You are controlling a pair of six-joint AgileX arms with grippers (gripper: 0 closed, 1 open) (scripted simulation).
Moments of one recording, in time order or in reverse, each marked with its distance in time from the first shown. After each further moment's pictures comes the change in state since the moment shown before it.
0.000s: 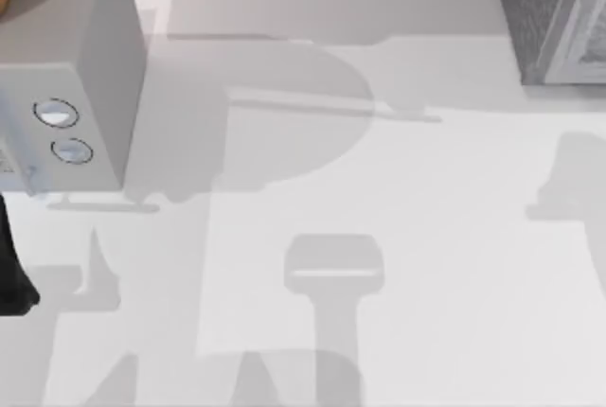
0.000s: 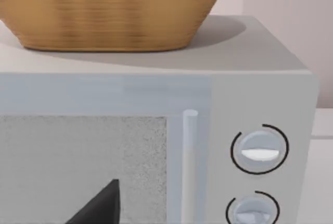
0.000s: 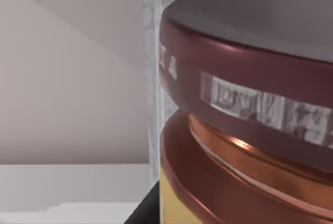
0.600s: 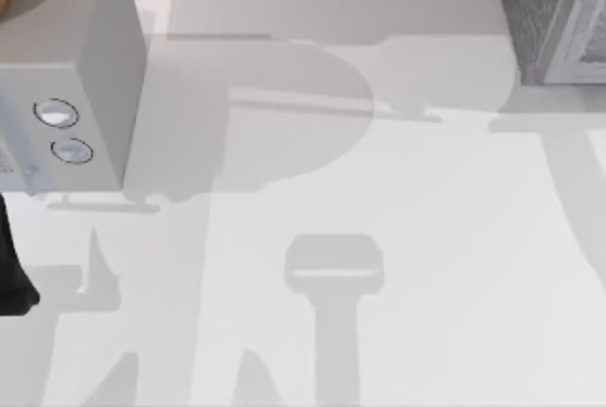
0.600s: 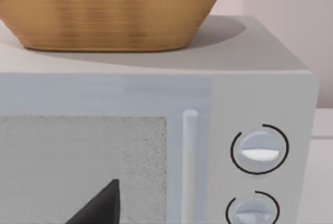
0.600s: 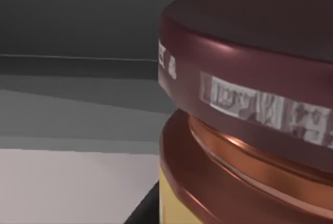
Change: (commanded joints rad) left arm 0.000 0.000 0.000 0.000 0.000 0.000; right arm 0.077 0.439 0.695 -0.142 0.064 -0.045
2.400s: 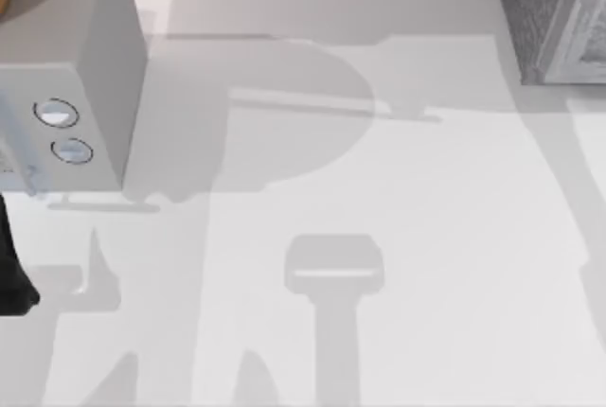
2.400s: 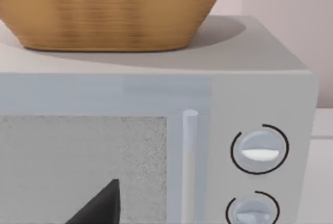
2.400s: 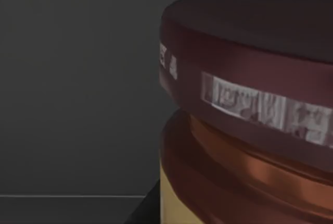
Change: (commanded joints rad) left arm 0.000 0.000 0.000 0.000 0.000 0.000; right arm -0.015 0.656 0.718 -0.096 0.014 0.041
